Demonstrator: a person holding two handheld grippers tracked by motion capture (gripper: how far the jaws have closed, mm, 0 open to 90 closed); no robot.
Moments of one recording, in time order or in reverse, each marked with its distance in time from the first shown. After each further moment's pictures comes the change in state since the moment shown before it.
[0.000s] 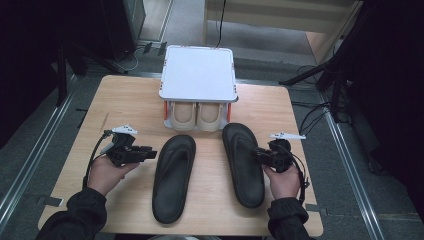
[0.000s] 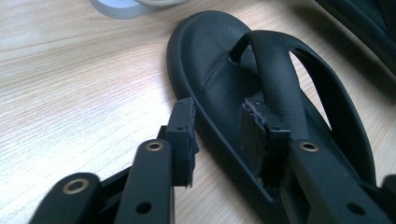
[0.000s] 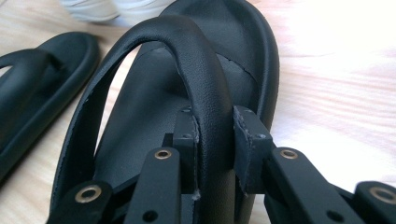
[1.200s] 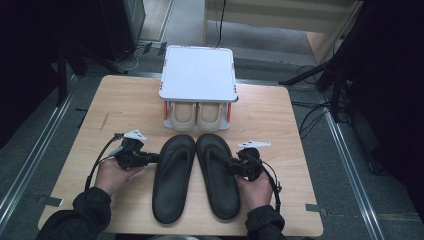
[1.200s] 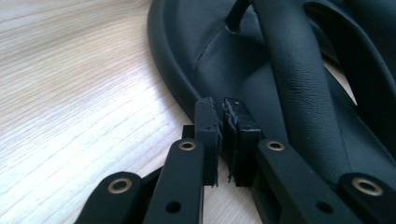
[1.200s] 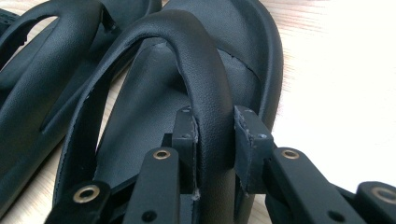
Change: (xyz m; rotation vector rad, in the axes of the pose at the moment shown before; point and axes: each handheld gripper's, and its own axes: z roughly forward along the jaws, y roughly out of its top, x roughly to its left) left arm 0.002 -0.007 0.021 0.074 -0.003 0.047; right arm 0.059 -0.017 0.046 0.081 0.076 -0.059
